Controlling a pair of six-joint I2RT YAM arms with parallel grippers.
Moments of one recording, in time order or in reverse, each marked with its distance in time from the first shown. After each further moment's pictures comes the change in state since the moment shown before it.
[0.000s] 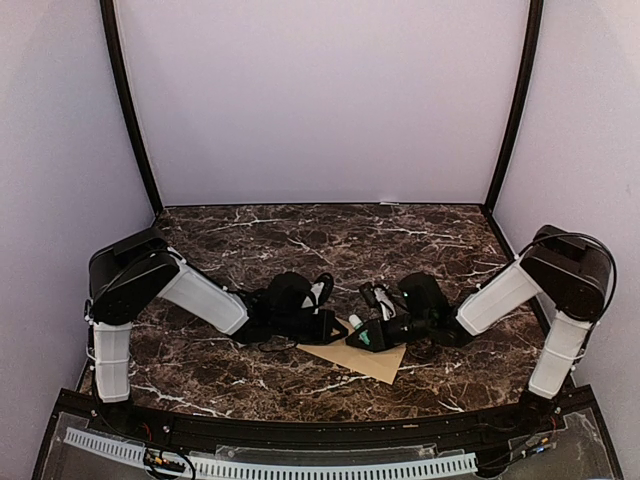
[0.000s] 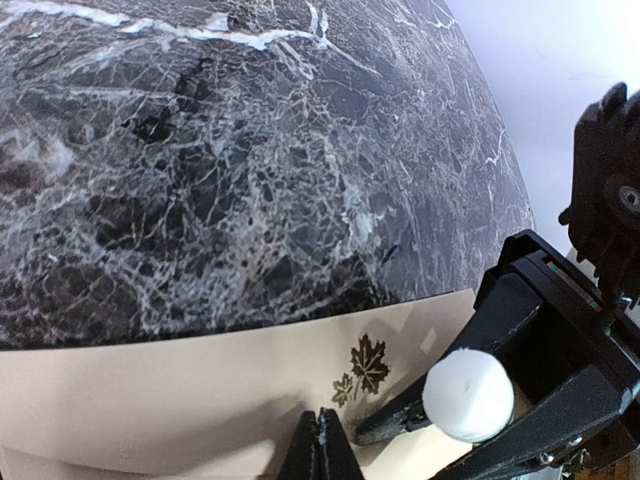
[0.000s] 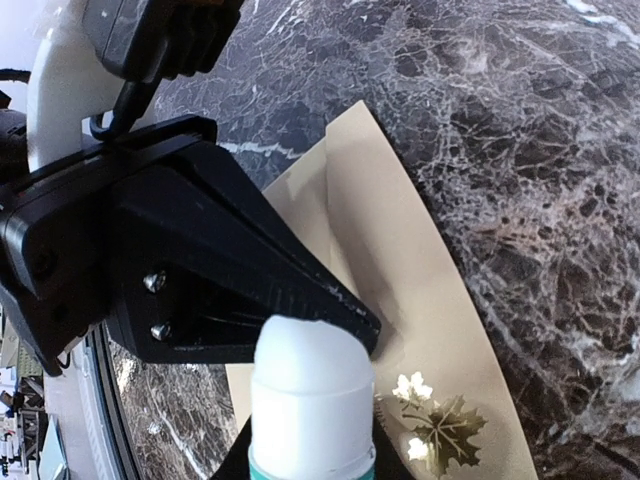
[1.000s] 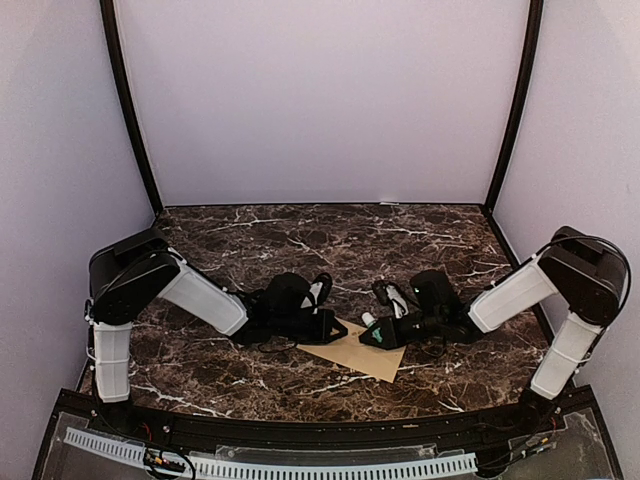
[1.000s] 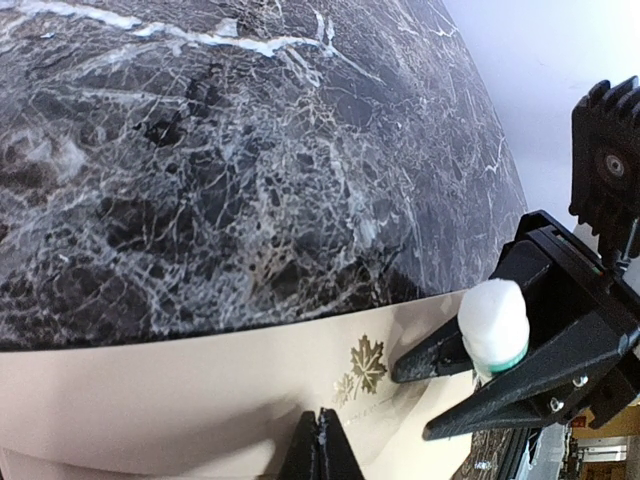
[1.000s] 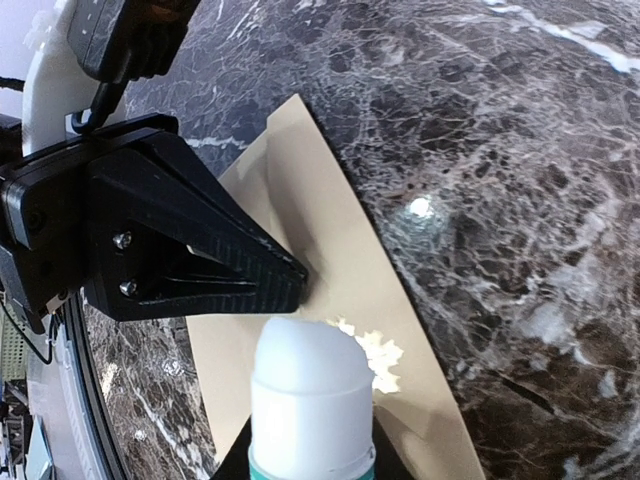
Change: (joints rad) left arm 0.000 0.002 -0.010 0.023 -0.005 -0.018; right arm -0.058 -0.083 -0.045 -0.093 0.029 -0.059
